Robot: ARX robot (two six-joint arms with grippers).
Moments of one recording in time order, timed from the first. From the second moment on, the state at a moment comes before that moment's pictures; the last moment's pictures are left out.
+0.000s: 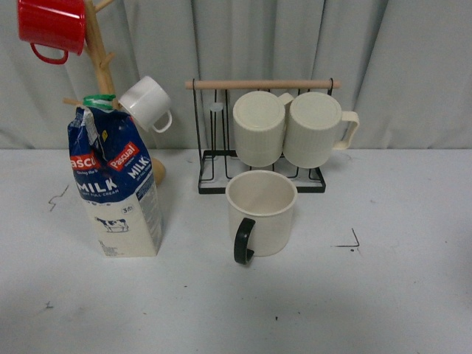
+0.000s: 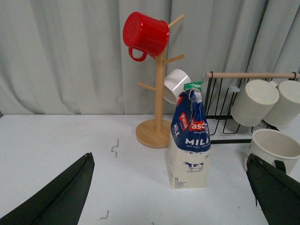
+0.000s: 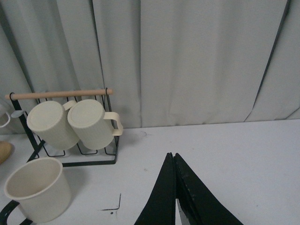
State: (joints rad) left arm 0.00 0.01 0.01 0.00 0.00 -0.01; right arm 0.10 0.86 0.18 0.68 0.10 0.01
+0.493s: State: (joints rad) left arm 0.00 0.01 0.01 0.00 0.00 -0.01; right arm 0.00 0.59 0.06 0.53 0.00 0.01
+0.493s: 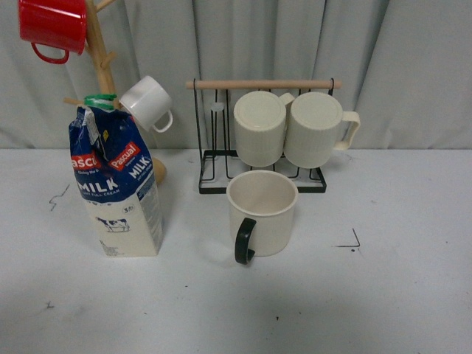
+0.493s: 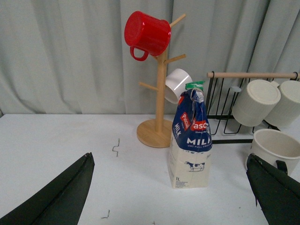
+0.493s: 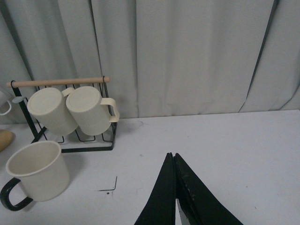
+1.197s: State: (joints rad) left arm 0.00 0.01 0.01 0.00 0.00 -0.01; right arm 0.00 0.28 0.01 0.29 0.00 0.01
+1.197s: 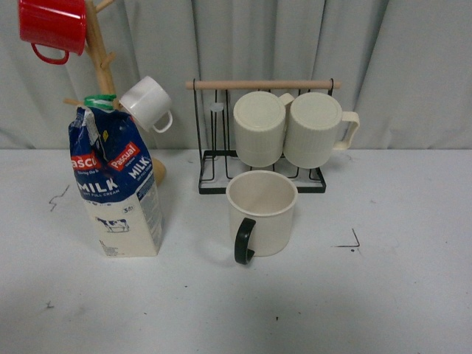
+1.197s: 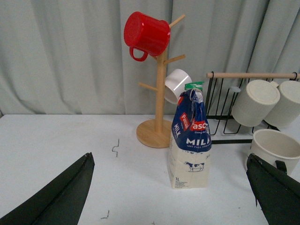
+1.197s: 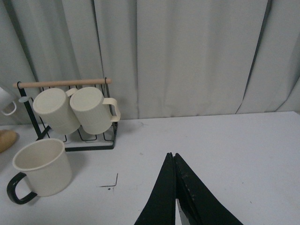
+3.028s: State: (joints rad) left arm -0.02 1.59 0.82 0.35 0.12 0.15; right arm 0.00 0.00 0.01 0.00 0.00 0.00
